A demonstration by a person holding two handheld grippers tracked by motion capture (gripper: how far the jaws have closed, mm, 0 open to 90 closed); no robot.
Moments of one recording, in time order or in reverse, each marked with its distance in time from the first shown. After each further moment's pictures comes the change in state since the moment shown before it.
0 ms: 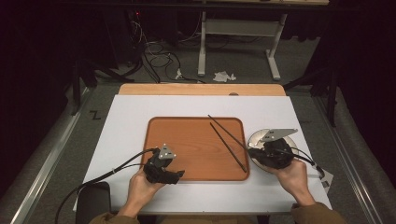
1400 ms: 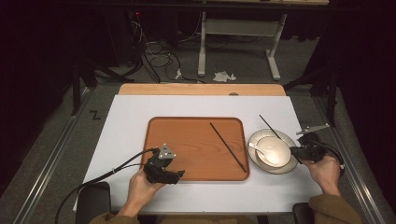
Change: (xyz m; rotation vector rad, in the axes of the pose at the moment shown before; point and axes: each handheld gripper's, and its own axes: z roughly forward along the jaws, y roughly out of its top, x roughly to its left) left arm 0.000 0.000 0.001 0.002 -0.005 -0.002; right arm -0.126 -0.079 -0.002 0.203 -0.234 0.267
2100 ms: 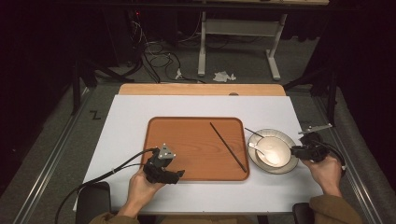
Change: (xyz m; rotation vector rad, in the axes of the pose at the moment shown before) left arm 0.000 0.000 0.000 -0.002 0.002 0.000; right arm -0.001 -0.001 -0.004 -0.006 -0.003 0.028
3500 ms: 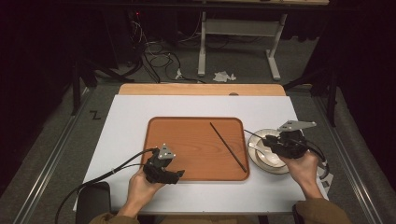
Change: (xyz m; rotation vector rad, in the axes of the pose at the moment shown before) left arm 0.000 0.000 -0.002 -0.003 0.004 0.001; right arm 0.081 0.038 -0.034 -0.276 0.113 -0.172
